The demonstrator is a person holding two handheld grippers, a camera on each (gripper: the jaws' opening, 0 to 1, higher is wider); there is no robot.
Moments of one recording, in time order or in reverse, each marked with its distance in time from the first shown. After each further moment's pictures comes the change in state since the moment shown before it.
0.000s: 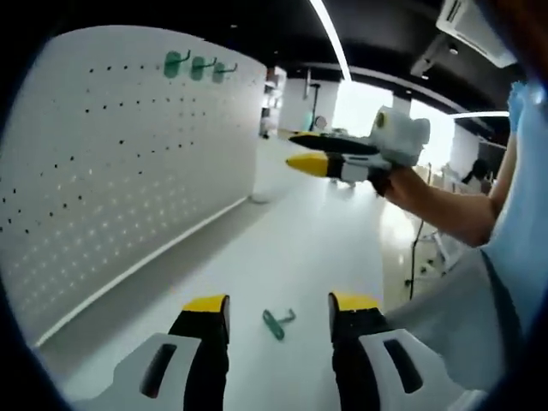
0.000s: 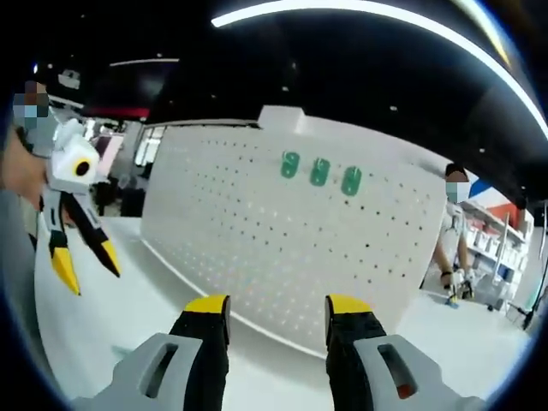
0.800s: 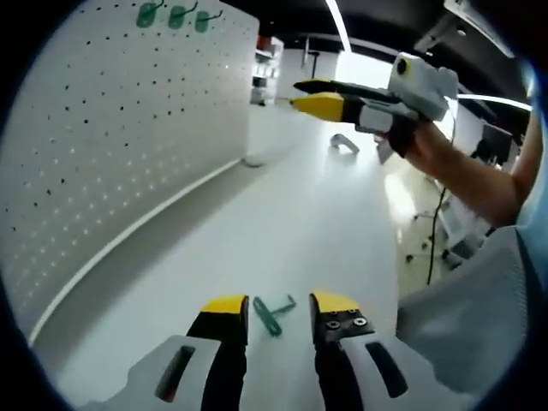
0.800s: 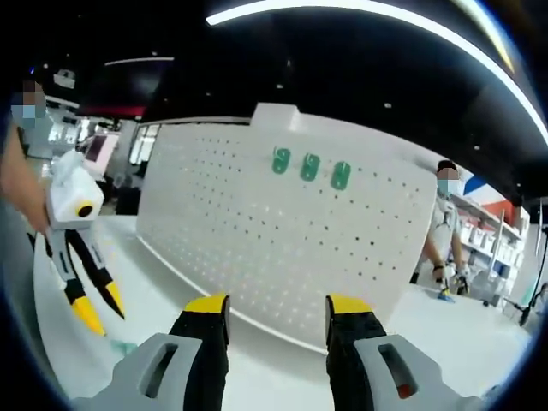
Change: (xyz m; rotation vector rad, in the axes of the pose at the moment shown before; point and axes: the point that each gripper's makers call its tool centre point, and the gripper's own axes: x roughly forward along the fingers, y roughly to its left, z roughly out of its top) left arm 0.047 -0.004 -0.038 0.015 0.159 -0.003; right arm -0.008 -0.007 -0.004 0.007 0.010 -0.023
